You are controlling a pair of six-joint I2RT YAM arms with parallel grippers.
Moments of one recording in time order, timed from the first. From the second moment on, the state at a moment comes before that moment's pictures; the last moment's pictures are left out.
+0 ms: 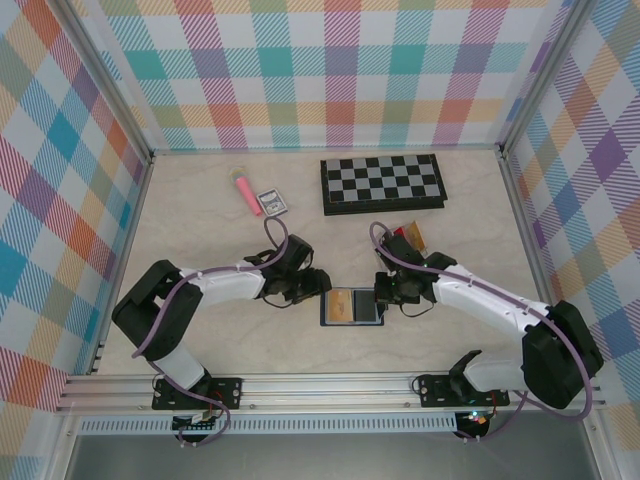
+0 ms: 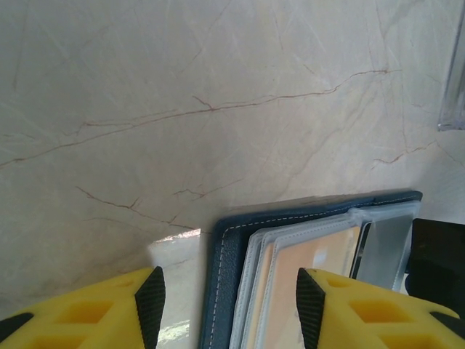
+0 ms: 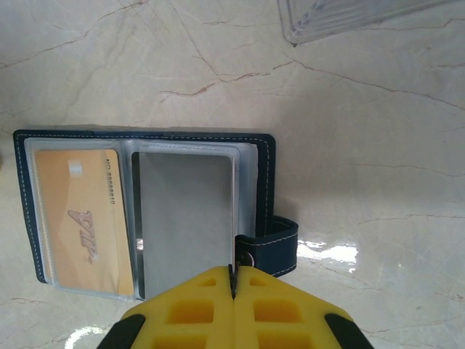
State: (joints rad) left arm -0.73 1.64 0.82 -0.19 0.25 -0.96; right arm 0.69 1.28 0.79 -0.70 -0.02 0.69
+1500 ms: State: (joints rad) left arm -0.74 1.68 0.85 -0.22 0.25 -0.94; right arm 0.74 1.11 0.61 -0.55 0.08 0.79
